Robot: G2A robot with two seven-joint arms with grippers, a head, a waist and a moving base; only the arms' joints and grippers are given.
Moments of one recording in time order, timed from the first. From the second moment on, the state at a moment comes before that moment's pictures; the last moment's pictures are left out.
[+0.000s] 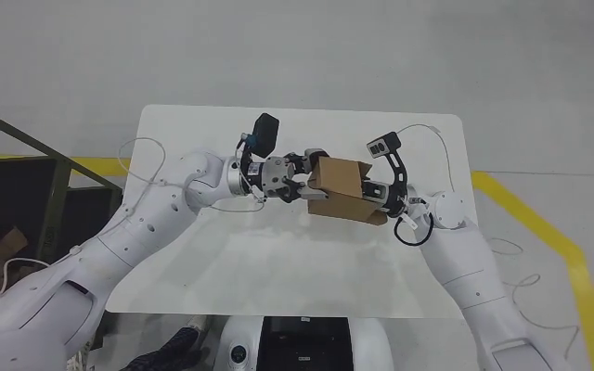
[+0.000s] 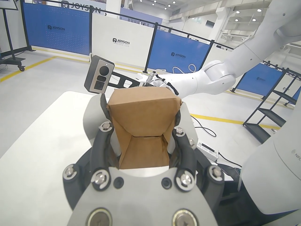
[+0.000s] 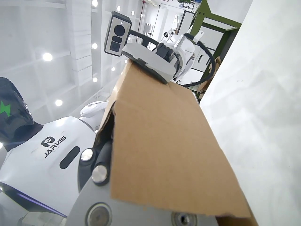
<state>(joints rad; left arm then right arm) 0.71 -0.93 -0.61 -1.41 0.63 -1.01 0.18 -1.03 -1.26 1.12 -1.27 0.65 -0.50 1.22</state>
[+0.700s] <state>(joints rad) 0.71 -0.93 -0.61 -1.40 0.62 -1.01 0.16 -1.02 -1.26 1.11 -1.27 0.64 -0.49 1.21</state>
